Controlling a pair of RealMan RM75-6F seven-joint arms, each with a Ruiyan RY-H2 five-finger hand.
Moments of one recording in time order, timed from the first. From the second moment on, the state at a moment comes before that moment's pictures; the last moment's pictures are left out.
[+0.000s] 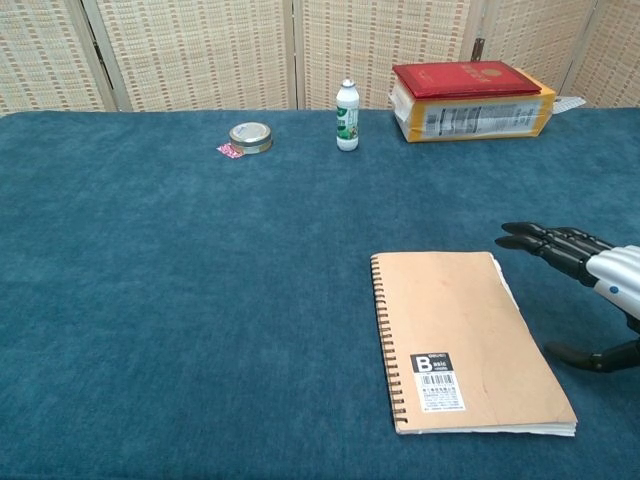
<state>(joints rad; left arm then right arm) -0.05 -1.07 -0.09 -1.69 1.31 1.49 0.15 0.32 -1.75 -0.09 -0.83 -1.77 1.44 0.30</state>
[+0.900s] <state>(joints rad) -0.05 -1.07 -0.09 -1.69 1.31 1.49 0.16 0.36 -1.79 -0.08 -0.79 -1.74 1.42 0.33</state>
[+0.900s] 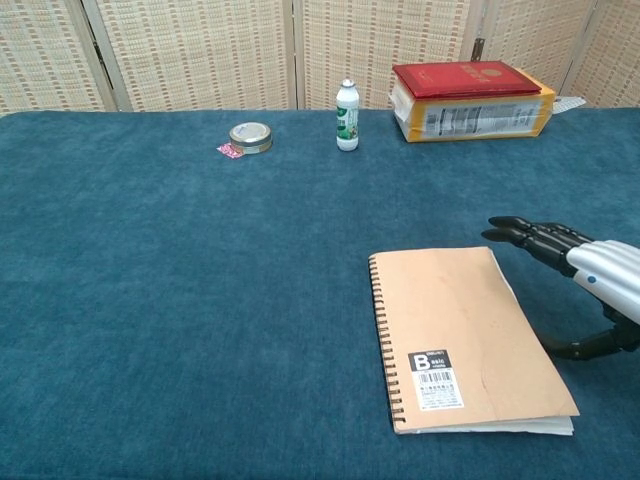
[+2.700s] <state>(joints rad) 0.01 -1.01 -0.20 -1.67 1.17 1.51 -0.06 0.78 -1.98 0.06 -0.86 -1.67 1.09 0.28</state>
